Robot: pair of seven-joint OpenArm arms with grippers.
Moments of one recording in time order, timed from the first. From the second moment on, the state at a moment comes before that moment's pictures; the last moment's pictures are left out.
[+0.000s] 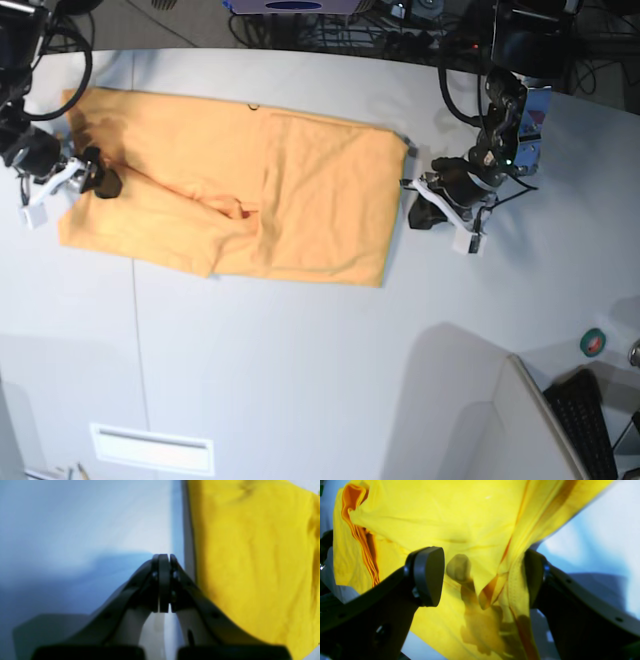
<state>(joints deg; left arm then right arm) -0.1 -16.1 3.4 57.5 -25.7 -23.9 15.5 -2.8 18.8 23.3 52.1 38.3 41.0 -44.2</state>
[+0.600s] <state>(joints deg) -1.0 -15.9 3.5 56.2 -25.8 -24.1 15.2 -2.8 18.4 23.0 51.4 36.7 40.9 -45.6</state>
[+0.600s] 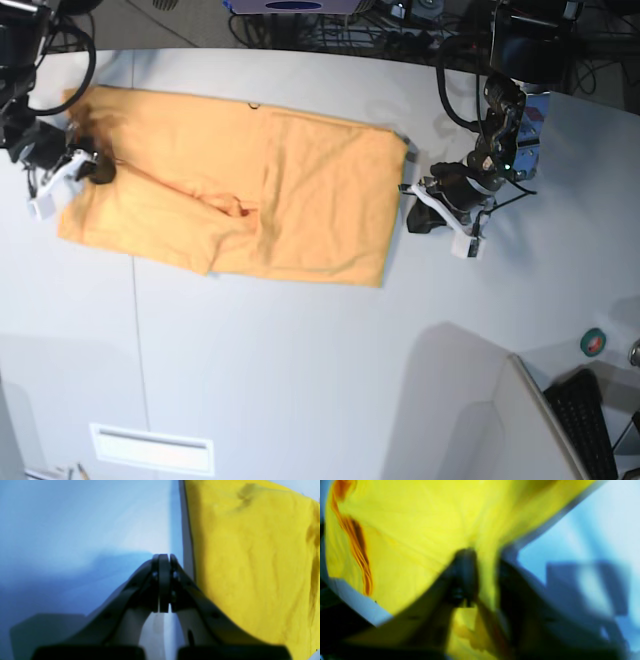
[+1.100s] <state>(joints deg) -4.1 -11.8 5.4 55.6 -25.0 -23.7 17.5 -10.0 20.2 15.1 76.8 34.7 28.8 -45.7</state>
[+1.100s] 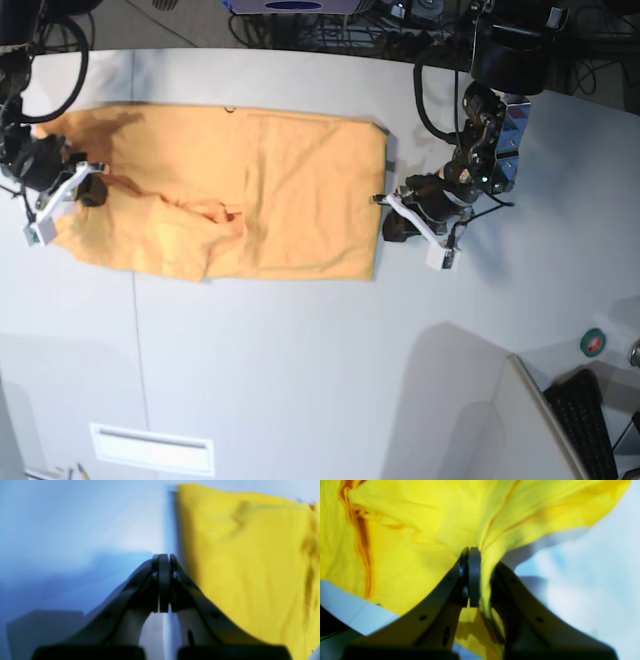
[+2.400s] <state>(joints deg) -5.5 -11.3 13.9 56.0 -25.2 -18.0 16.5 2.1 13.5 -30.5 96.7 34.7 -5.6 -53.9</state>
